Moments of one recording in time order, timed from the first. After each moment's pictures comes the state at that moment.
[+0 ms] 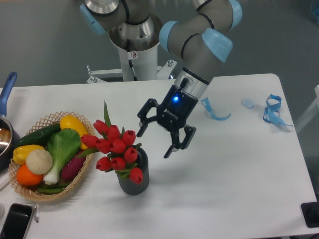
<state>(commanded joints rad) 2.60 -1.78 -1.89 -0.74 0.68 1.21</state>
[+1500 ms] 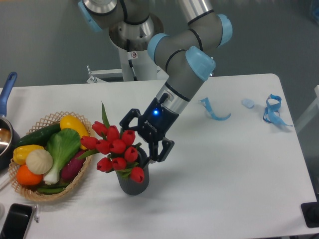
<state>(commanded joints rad) 2.54 -1.84 -1.86 -0.72 0.68 1.22</state>
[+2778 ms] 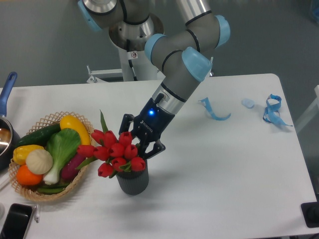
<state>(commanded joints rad) 2.55 -1.82 -1.87 -0.72 0.67 1.22</state>
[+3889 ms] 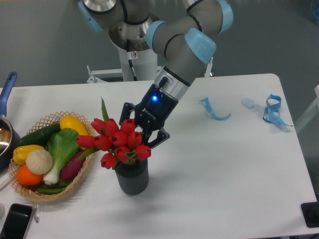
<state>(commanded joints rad) 2.56 -1.74 -1.85 -0.73 0.64 1.12</state>
